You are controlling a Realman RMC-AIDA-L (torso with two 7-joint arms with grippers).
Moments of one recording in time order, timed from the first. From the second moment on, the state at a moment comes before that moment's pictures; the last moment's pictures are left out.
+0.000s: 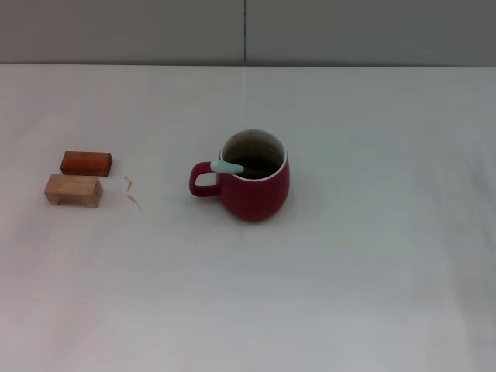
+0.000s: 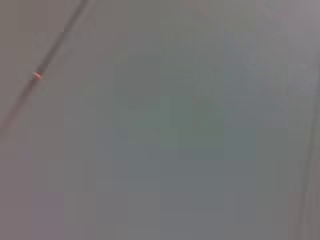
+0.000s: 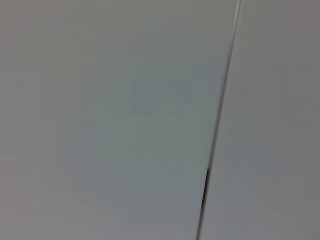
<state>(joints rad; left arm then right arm) -0.55 -2.03 0.50 0.74 1.12 1.33 -1.51 0.45 2.07 0.98 0.06 -2.19 -1.28 -0.08</state>
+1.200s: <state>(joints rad) -0.53 -2.06 0.34 0.23 0.93 1.10 -0.26 0.45 2.07 1.02 0.01 -2.19 -1.28 -0.08</state>
